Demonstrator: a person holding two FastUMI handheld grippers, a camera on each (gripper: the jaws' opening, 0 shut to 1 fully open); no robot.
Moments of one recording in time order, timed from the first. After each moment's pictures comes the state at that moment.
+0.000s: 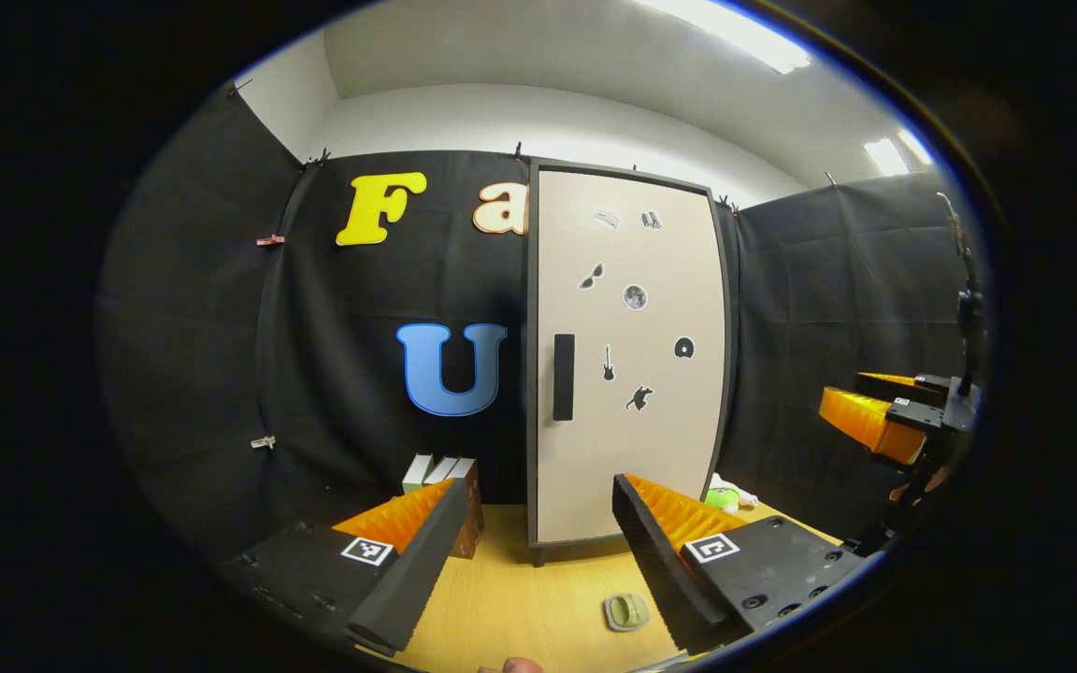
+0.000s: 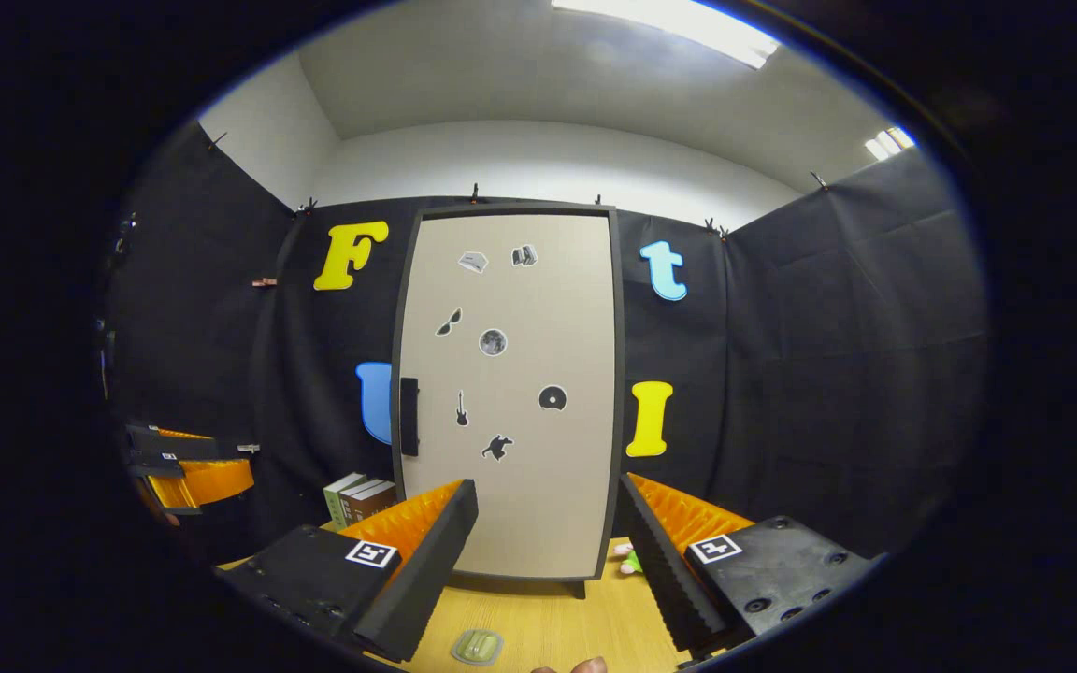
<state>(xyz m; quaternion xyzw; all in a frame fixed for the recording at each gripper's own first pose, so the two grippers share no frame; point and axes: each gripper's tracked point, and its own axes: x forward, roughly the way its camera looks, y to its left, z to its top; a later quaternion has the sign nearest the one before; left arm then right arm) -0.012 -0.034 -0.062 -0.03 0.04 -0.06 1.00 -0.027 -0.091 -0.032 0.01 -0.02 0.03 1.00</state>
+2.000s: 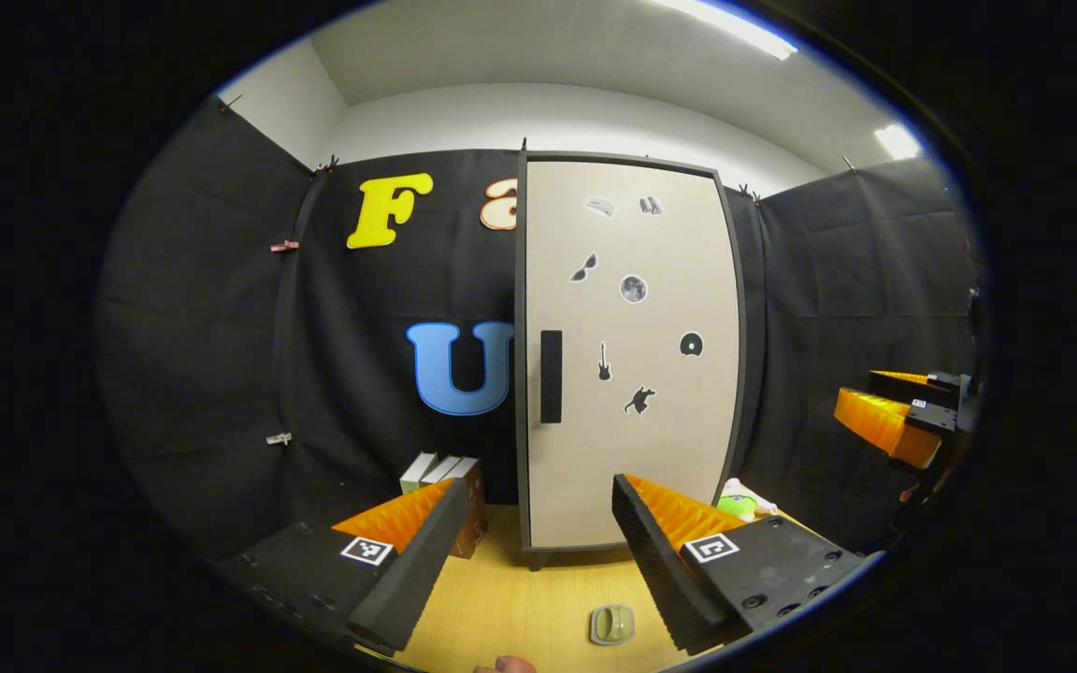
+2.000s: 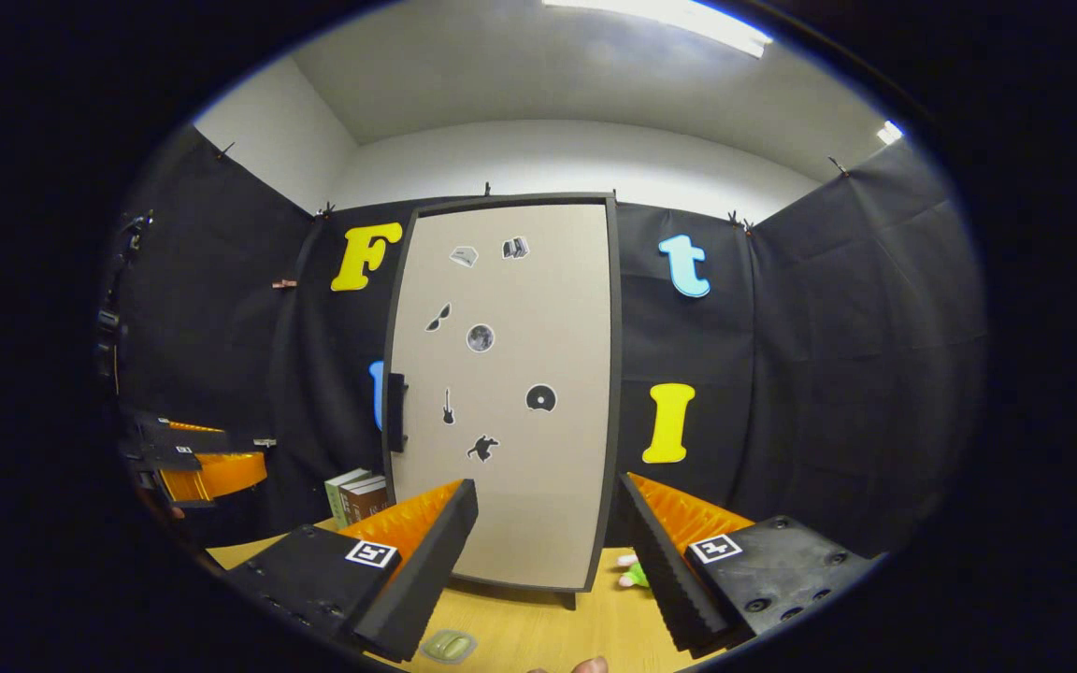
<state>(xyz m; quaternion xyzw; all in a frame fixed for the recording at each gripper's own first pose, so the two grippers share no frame) 0.015 -0.097 -0.056 -0.01 0.04 0.01 1.00 0.018 -0.149 -0.038 0.01 -0.03 0.09 1.00</state>
